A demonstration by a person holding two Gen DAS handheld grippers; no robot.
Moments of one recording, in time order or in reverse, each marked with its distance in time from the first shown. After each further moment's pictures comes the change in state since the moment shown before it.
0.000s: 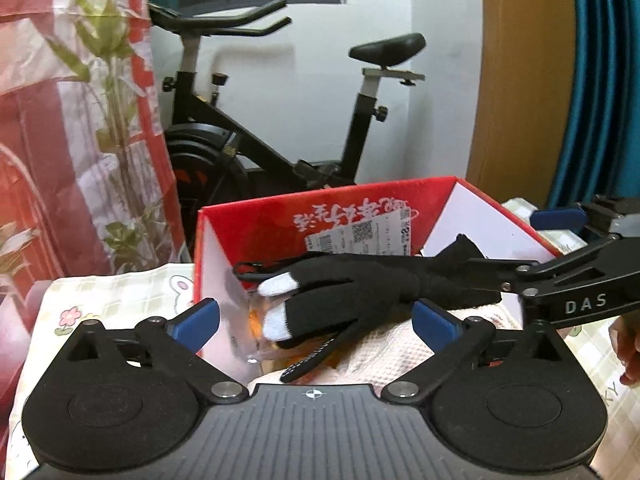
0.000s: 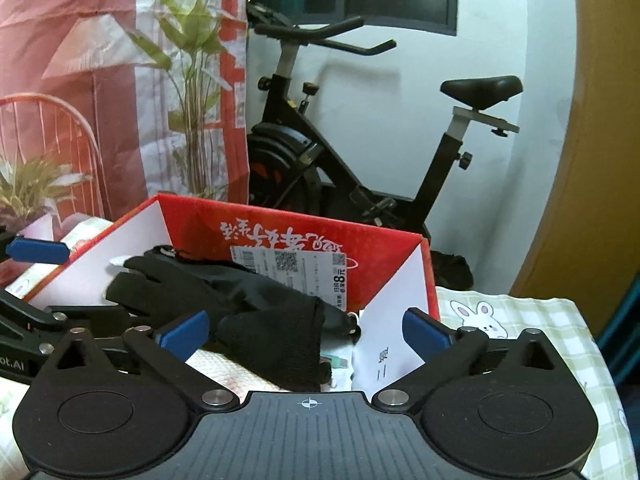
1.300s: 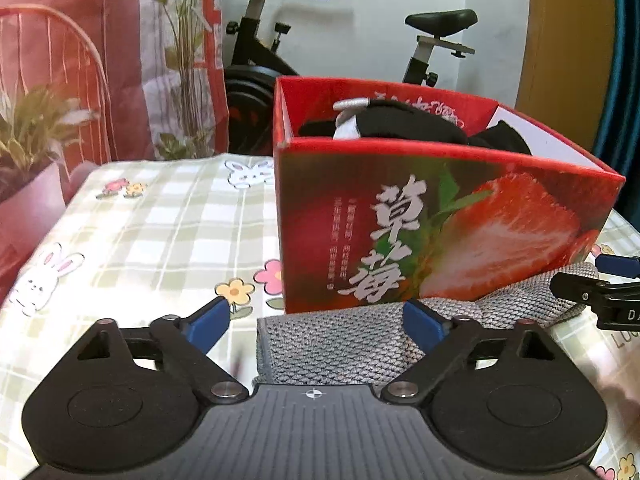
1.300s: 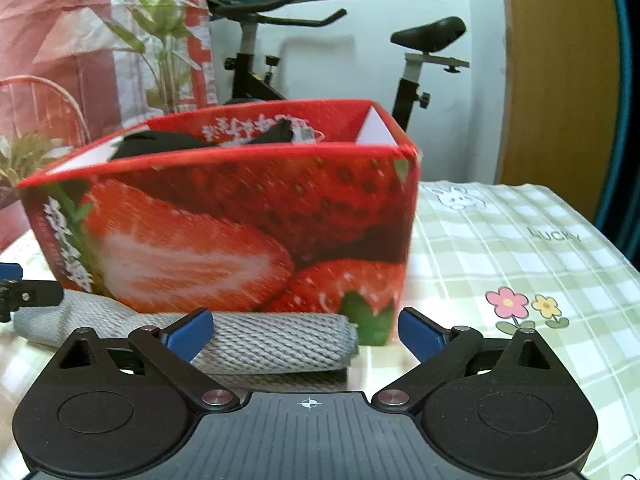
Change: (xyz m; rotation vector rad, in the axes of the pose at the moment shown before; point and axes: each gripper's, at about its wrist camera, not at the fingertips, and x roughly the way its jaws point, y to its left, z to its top) left arm -0.022 0.018 -0.114 -0.137 0.074 0.089; right arm -0.029 -0.002 -0.146 0.138 0.014 -0.053
